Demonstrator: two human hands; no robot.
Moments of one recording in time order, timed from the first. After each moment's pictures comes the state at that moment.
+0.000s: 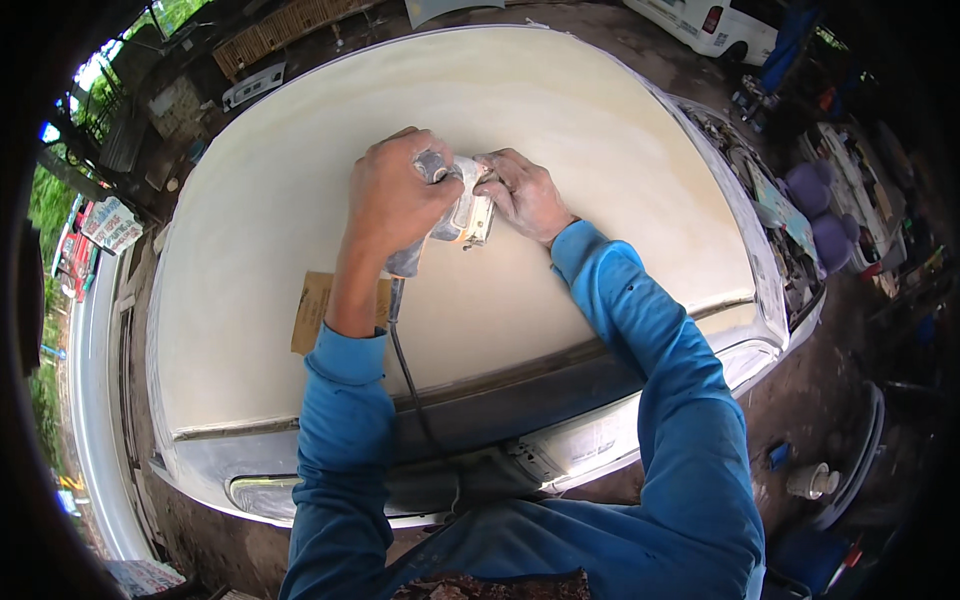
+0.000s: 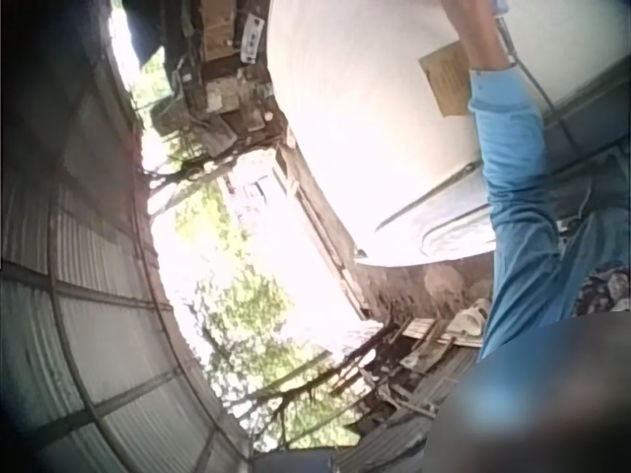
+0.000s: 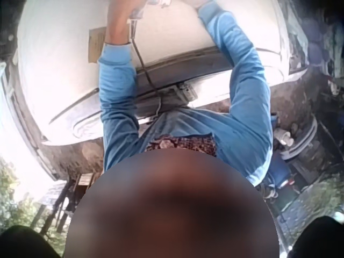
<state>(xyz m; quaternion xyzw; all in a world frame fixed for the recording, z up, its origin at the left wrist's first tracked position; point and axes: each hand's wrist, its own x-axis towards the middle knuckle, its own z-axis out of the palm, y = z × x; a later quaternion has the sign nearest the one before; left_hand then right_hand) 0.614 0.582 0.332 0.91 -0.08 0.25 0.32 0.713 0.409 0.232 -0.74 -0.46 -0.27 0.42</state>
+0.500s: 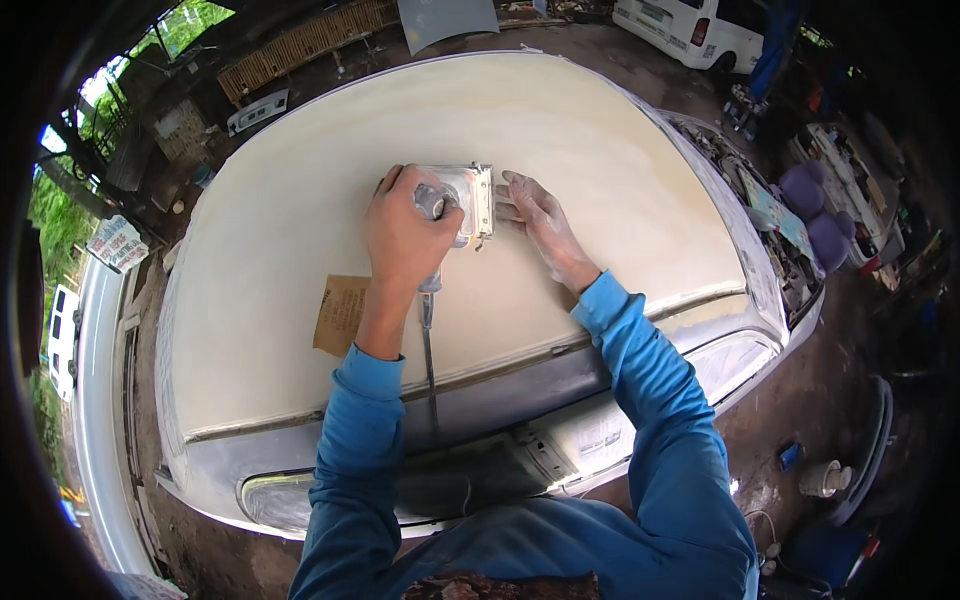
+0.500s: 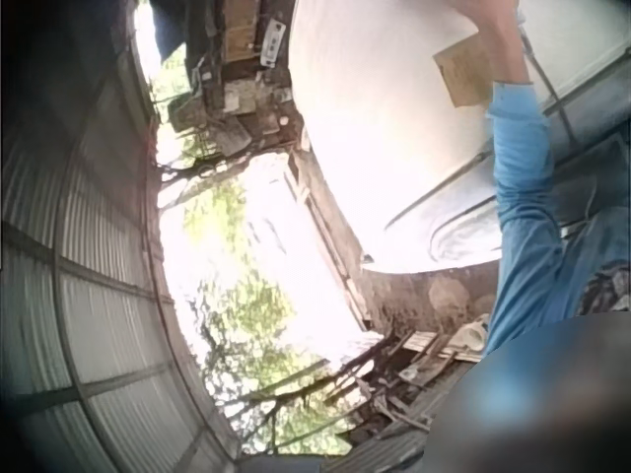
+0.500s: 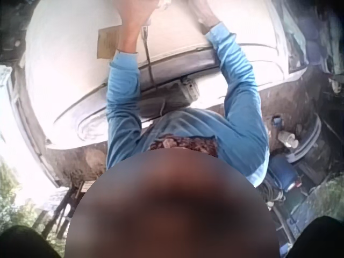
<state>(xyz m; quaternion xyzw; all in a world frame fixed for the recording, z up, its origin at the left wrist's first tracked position) 0.582 0.583 0.313 0.88 -0.06 0.34 0.34 0.645 0.398 0.255 -0.62 -0.15 0.09 0.76</state>
